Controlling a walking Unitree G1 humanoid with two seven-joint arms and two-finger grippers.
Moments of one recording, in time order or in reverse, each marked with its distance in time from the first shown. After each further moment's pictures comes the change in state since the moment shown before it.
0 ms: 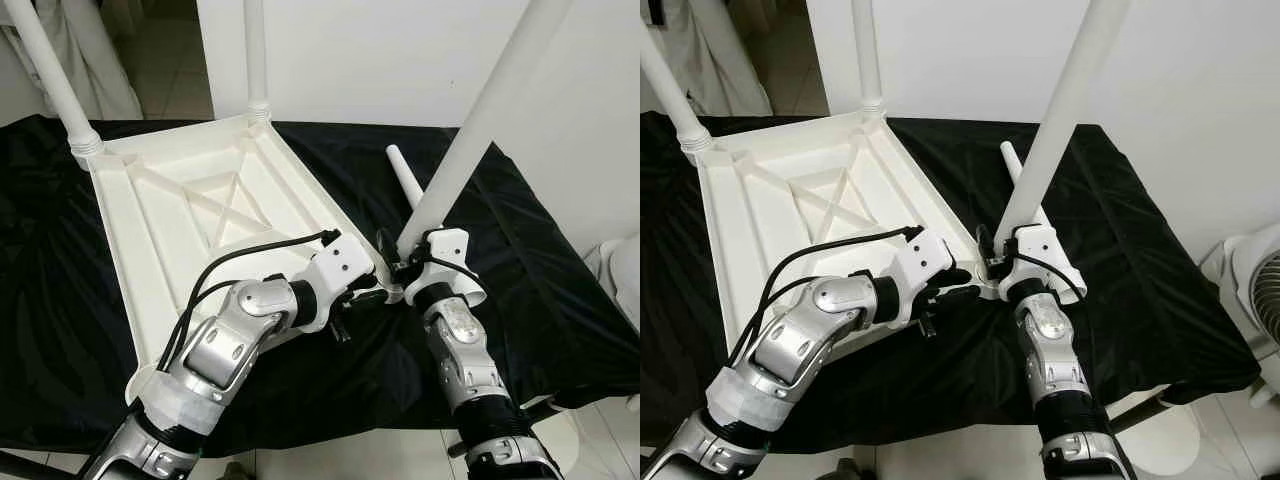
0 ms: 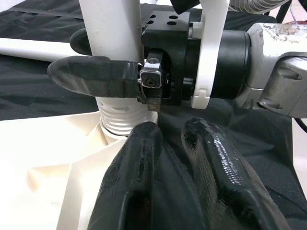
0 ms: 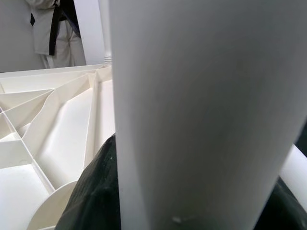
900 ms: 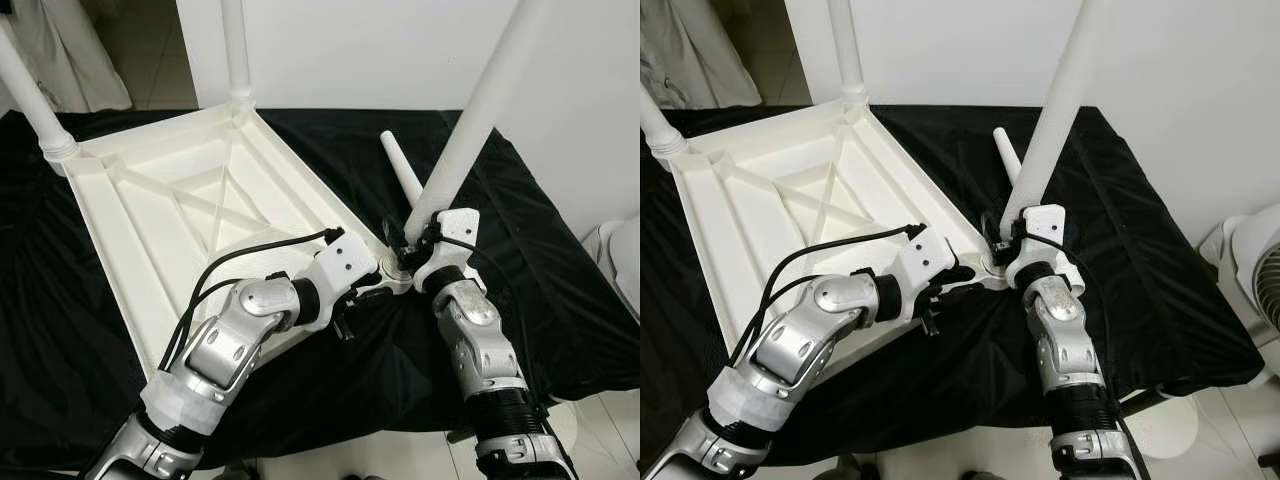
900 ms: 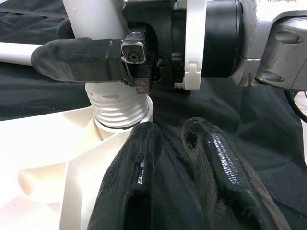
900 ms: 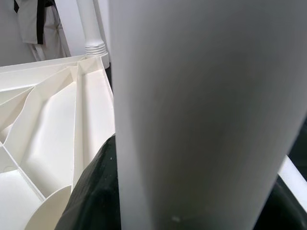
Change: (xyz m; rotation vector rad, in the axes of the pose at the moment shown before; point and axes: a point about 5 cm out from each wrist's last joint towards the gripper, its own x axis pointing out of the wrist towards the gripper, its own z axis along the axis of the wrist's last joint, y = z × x) left arm 0.001 -0.001 0.004 0.027 -0.027 -0.002; right arm 0.008 -0.003 0.032 -0.008 -0.019 0.020
